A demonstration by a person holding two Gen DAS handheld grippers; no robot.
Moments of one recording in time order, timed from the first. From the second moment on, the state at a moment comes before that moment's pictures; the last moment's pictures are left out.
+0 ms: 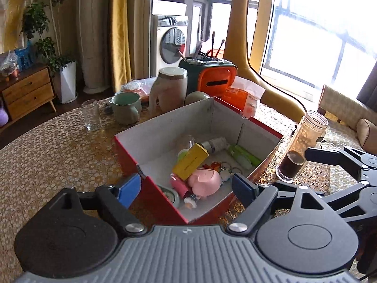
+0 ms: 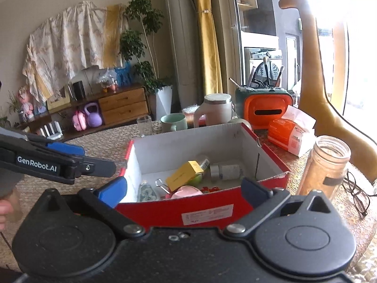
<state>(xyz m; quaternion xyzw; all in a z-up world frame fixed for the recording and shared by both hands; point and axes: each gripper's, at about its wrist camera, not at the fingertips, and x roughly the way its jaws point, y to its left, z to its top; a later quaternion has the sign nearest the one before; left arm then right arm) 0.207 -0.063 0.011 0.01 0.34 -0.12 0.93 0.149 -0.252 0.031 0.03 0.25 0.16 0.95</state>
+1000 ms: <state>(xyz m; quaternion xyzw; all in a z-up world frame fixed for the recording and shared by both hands) 0.144 -0.056 0.008 -0.01 0.30 -0.11 0.95 0.094 -0.245 0.045 0.10 0.23 0.16 0.96</state>
